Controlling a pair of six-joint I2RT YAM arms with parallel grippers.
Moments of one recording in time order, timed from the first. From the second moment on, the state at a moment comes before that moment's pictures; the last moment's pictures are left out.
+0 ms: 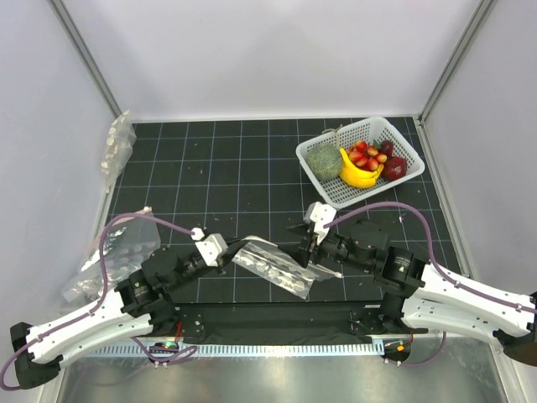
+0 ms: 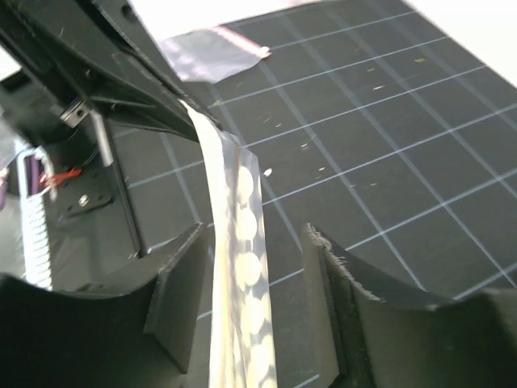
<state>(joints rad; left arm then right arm) -1.06 0.43 0.39 0.06 -0.08 0.16 1.09 0.74 0.66 -0.02 -0.01 -0.03</state>
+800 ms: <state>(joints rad) -1.06 0.37 0.39 0.06 0.00 0.21 1.09 0.84 0.74 -0.12 -0.07 -0.03</state>
